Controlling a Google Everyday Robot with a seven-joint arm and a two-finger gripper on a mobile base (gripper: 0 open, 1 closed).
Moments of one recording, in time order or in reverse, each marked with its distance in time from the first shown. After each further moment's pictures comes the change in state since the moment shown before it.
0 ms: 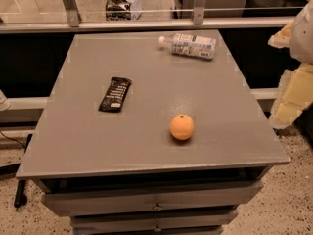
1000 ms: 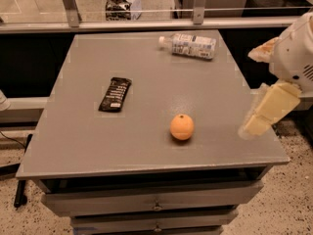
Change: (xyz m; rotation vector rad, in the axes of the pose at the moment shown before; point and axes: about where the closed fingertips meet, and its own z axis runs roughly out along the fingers) arm -0.035 0.024 0.022 -0.020 -0.202 0.063
